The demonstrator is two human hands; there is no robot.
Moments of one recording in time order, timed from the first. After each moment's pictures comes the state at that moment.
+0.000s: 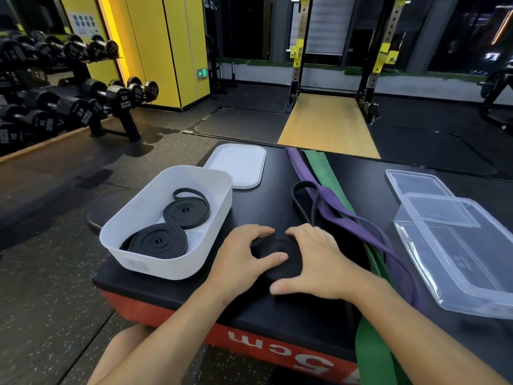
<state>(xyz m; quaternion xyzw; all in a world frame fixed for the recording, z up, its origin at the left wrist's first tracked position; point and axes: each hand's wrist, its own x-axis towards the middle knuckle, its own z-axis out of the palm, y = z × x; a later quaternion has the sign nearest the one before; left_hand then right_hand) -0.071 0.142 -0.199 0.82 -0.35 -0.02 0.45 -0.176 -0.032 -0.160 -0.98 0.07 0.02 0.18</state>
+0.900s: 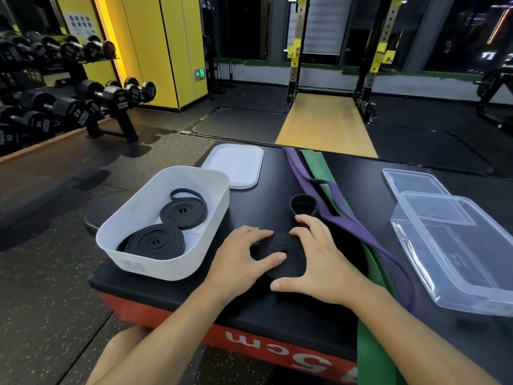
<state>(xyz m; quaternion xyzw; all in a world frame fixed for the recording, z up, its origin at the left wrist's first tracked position) -0.072 0.141 -0.198 0.83 -0.36 -0.03 0.43 -0.187 -0.035 -0.169 -0.97 0.09 -0.04 0.24</state>
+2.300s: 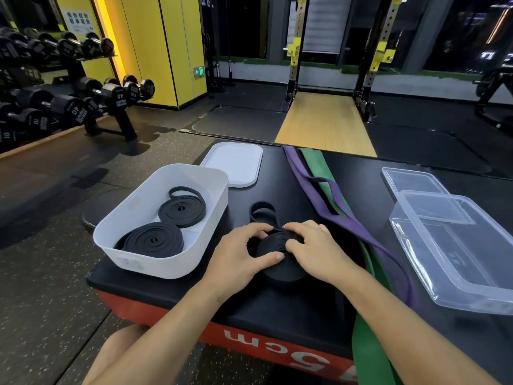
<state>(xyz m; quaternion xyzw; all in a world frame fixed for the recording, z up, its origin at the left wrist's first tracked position) -0.070 0.142 -0.200 0.80 -0.35 -0.04 0.48 -0.158 -0.036 -0.166 -0.92 0.21 -0.03 0.33</state>
